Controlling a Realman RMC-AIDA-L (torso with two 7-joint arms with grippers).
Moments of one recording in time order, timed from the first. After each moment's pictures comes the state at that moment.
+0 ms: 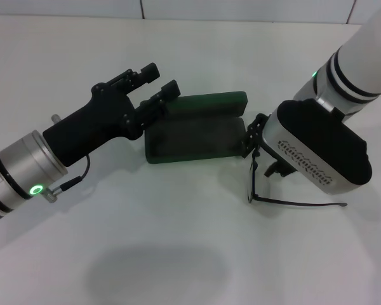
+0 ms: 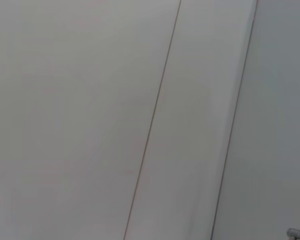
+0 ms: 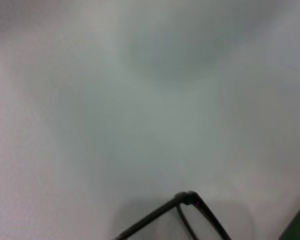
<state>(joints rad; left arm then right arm) -0.37 -2.09 1.10 0.34 1.08 1.52 -0.93 0.93 2.03 -1.79 -1.05 -2.38 -1.29 1.19</state>
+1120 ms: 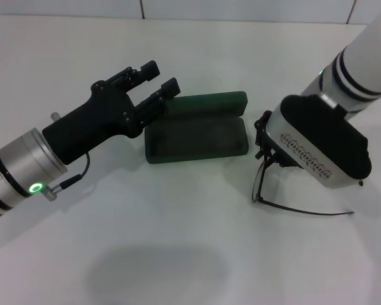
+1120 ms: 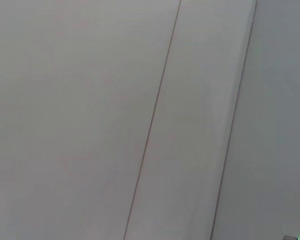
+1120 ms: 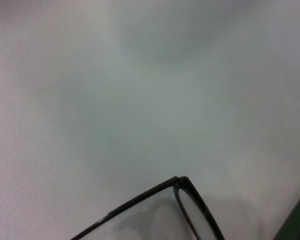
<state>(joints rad) -0.37 -2.09 1.10 0.35 1.08 1.52 -0.94 0.93 2.03 -1.77 -1.00 -2.39 -1.27 1.20</state>
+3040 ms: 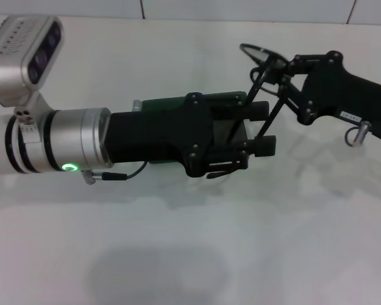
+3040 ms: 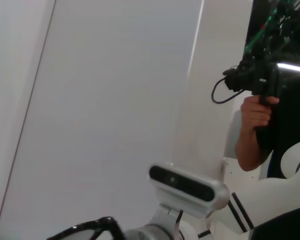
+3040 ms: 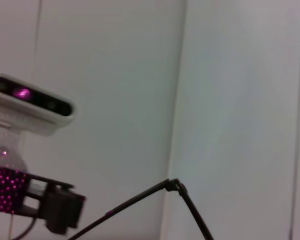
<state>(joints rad) -0.58 -2.08 1.11 0.46 1.43 1.77 -1.21 0.60 2.03 -1.29 -0.38 -1.06 -1.38 0.73</state>
